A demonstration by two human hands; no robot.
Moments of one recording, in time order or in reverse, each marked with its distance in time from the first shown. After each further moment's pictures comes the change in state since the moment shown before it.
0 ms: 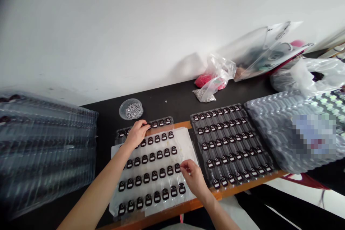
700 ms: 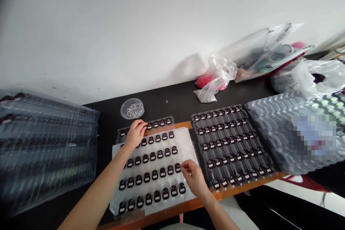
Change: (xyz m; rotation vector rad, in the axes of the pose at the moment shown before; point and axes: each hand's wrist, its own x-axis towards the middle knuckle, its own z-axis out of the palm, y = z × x) left_hand -0.009 0.001 -0.002 -0.198 0.192 -0.109; right_hand -0.001 -0.003 -0.001 -0.007 0.003 0.008
